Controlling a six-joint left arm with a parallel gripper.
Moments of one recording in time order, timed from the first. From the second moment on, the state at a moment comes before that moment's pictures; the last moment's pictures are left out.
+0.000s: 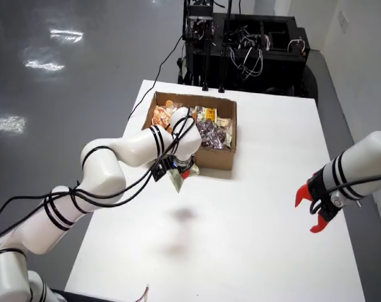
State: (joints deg) arm -49.2 64.5 29.2 20.9 77.2 -90.0
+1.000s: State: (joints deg) arm -41.5 78.9 -7.9 27.6 72.1 -47.2
